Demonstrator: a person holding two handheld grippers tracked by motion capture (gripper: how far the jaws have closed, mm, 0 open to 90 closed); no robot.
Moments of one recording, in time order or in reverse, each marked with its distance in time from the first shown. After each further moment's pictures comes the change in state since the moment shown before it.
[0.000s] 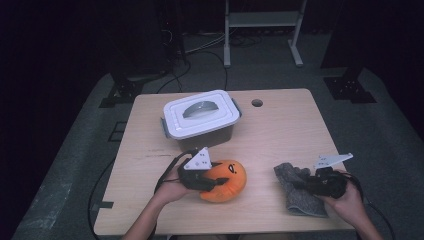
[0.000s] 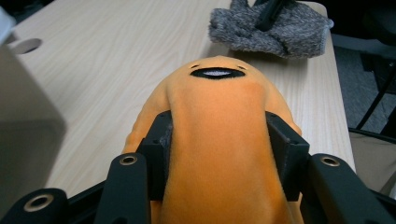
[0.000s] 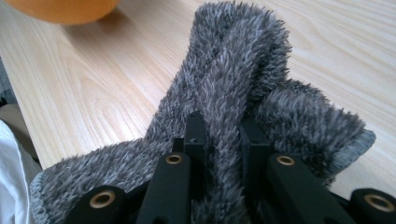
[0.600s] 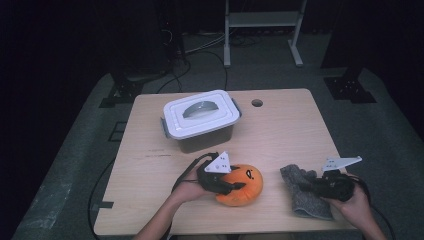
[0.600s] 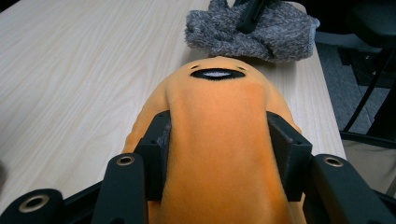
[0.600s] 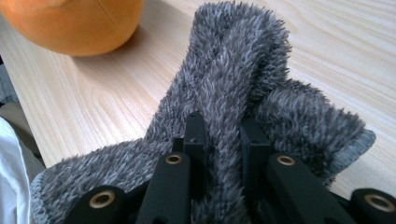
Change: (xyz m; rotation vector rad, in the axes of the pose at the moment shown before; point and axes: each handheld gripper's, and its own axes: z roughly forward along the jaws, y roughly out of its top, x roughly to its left) left arm -0.009 0.012 0.042 -0.003 -0.084 0.058; right arm -0.008 -0.015 -0.010 -0.016 -0.002 0.028
